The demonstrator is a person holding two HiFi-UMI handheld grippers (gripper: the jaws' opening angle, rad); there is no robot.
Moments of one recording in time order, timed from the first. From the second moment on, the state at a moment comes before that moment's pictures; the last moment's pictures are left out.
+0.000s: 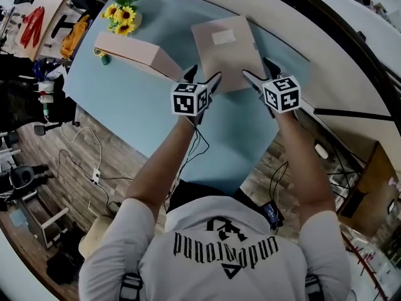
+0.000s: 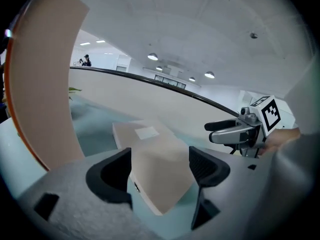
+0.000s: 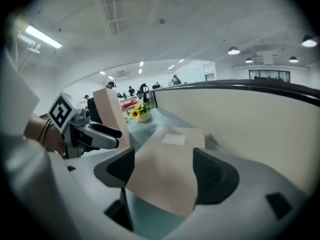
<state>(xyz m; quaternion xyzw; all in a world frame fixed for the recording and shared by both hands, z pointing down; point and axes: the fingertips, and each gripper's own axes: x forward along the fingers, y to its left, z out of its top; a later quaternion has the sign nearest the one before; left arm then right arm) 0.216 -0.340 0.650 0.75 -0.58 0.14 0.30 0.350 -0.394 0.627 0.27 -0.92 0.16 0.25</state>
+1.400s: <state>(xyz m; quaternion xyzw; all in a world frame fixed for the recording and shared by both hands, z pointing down) 0.206 -0.381 0.771 0.66 -0.58 0.14 0.46 0.352 -0.454 0.769 0.25 -0.84 0.33 0.34</state>
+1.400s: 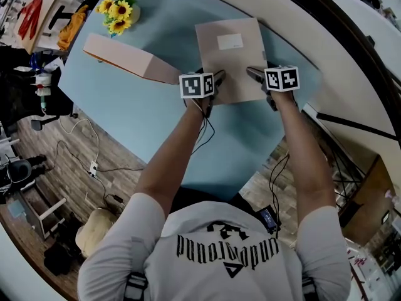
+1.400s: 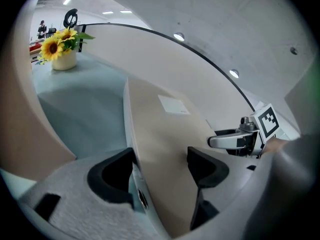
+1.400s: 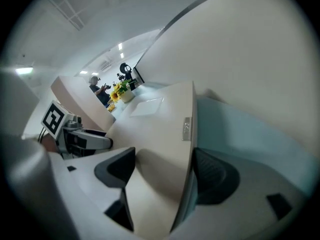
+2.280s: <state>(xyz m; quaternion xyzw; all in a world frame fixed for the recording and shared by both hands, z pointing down) 0.270 -0.289 0.642 0.74 -0.57 0.18 0.32 0.421 -0.329 0.637 0.35 -0.87 0.24 0.24</state>
